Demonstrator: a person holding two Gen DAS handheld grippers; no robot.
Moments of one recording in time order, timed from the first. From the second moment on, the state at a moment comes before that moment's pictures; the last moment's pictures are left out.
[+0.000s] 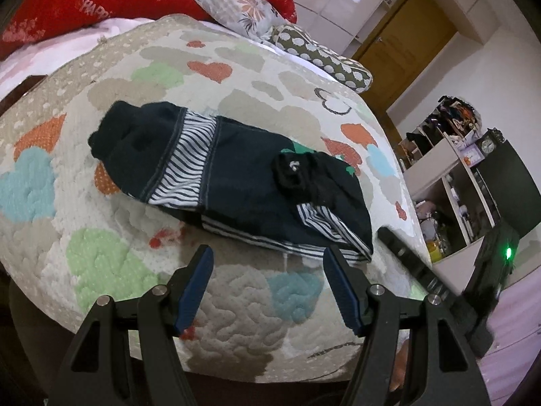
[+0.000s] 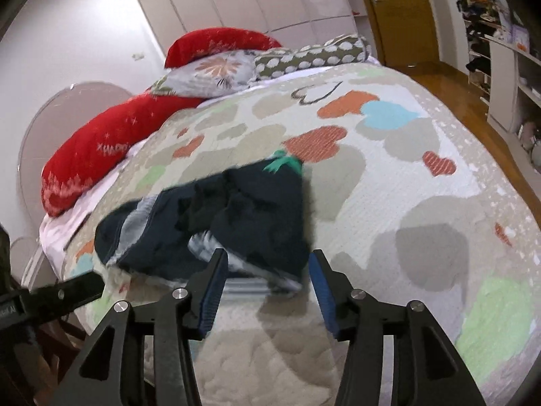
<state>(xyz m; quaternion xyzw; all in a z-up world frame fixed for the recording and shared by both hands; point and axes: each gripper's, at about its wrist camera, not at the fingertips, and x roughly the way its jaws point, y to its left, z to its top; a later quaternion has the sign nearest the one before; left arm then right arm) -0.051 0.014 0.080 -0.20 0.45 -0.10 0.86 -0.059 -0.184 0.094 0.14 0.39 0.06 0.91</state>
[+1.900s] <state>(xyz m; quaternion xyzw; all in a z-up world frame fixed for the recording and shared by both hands) -0.067 0.140 0.057 -0.32 0.41 0.03 0.85 -0.017 -0.121 0.108 0.12 0.44 0.16 0.88</state>
